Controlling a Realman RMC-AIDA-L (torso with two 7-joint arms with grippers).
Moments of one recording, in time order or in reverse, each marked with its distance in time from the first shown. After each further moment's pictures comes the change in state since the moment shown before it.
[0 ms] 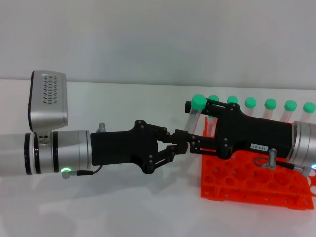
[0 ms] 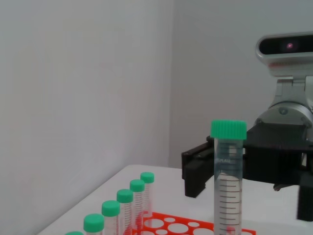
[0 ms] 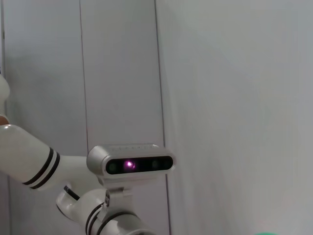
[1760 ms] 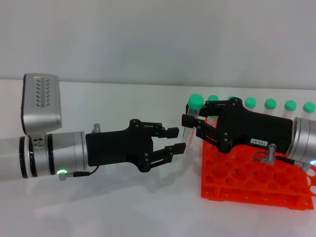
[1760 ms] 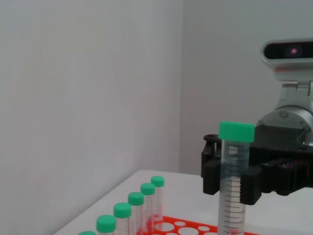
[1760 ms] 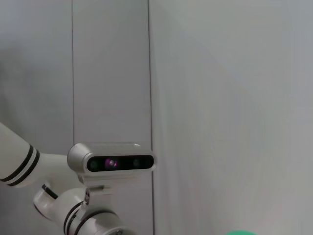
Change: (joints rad) left arm 0.025 0.000 0.000 0.001 -0.036 0.001 0.012; right arm -0.002 -0.004 -0.020 -0.005 0.036 0.044 -0.041
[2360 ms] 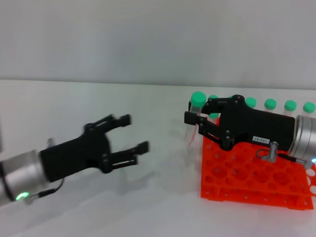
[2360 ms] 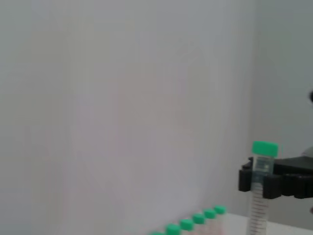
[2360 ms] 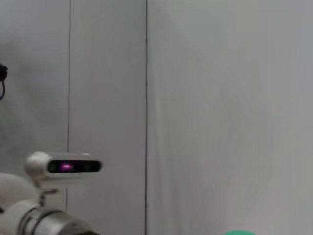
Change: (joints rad) left arm 0.199 0.005 -0.002 -0.017 -0.217 0.083 0.030; right arm 0.000 -0.004 0.008 -0.001 0.000 0.007 -0.019
